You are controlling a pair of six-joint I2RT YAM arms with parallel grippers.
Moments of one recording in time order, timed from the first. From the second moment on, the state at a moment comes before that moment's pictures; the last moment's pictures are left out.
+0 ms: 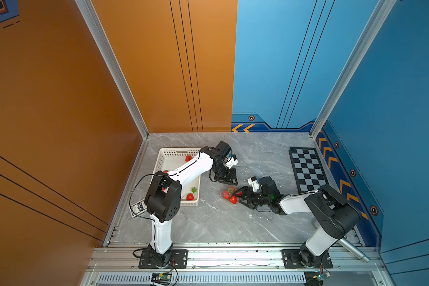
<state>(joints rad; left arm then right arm) -0.60 1.93 1.59 -0.94 0.53 -0.28 0.57 1.68 0.50 0.54 -0.61 1.13</state>
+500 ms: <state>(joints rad) -0.60 1.95 1.57 -0.92 0.54 -0.29 0.55 1.70 0.41 0.72 -0.68 1.18</state>
